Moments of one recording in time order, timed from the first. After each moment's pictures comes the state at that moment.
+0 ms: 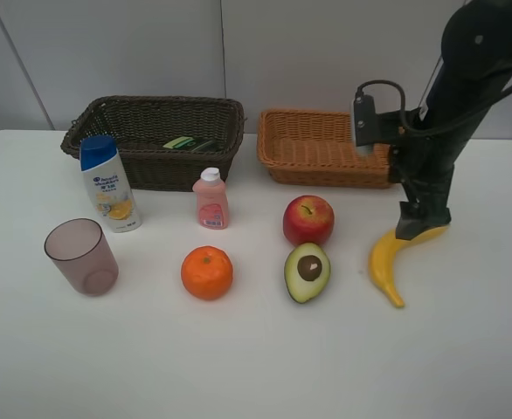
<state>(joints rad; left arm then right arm) -0.08 0.00 -0.42 -0.10 1.08 0.09 0.33 1.74 -1.14 -0.12 0.91 -1.11</state>
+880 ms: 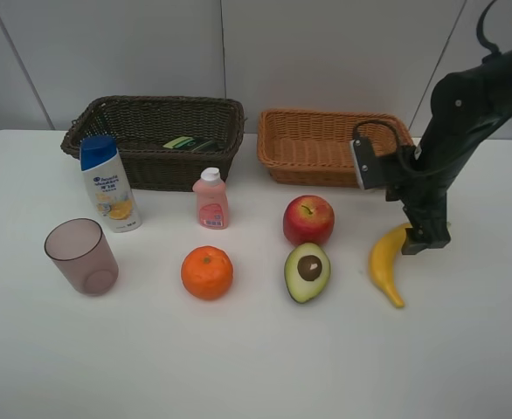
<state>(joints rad) -0.08 0.00 -0.42 -0.10 1.08 0.09 0.25 1.88 -1.06 -0.21 0.67 -1.25</state>
